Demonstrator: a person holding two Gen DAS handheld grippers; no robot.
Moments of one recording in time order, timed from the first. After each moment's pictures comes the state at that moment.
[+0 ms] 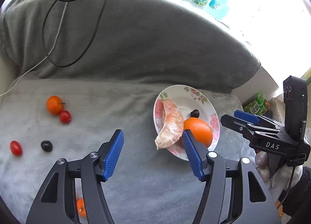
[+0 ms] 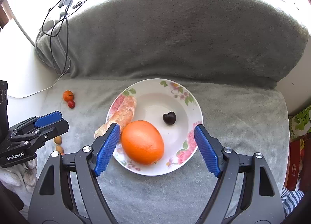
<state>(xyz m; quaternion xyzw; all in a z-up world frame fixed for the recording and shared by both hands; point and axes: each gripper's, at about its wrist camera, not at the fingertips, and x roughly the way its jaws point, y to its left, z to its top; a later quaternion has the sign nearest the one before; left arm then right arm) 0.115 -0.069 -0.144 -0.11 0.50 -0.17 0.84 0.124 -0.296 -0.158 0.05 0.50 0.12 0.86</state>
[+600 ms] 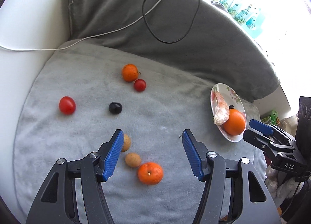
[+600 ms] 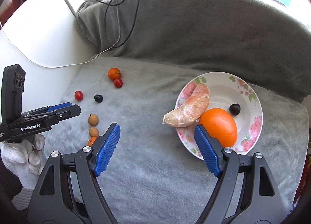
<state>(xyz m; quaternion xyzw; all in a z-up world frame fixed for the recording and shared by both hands) 0.064 0.042 -0.164 -0.17 0.52 -0.07 0.83 0.079 -0.184 -0.151 0.00 0.50 0.23 0.84</state>
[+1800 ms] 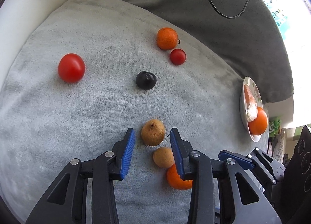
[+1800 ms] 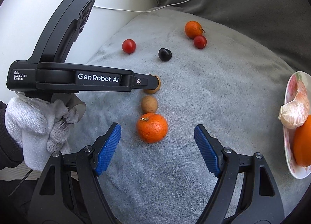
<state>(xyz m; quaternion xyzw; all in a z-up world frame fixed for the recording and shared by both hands) 0.073 0.070 -0.233 -0.22 0.59 -0.05 0.78 0.048 -0.064 -0.226 -0.07 0.53 0.37 0.76</state>
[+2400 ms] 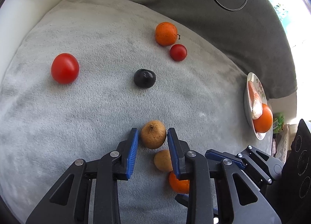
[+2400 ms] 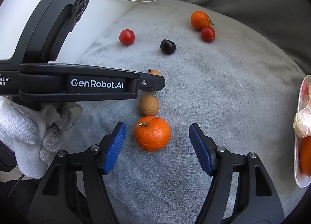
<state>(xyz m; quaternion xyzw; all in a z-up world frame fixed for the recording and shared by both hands) 0.078 0.067 -0.241 -0.21 0.59 -0.06 0.78 0.060 -0.040 -0.249 -0.09 0.55 0.37 0.74</state>
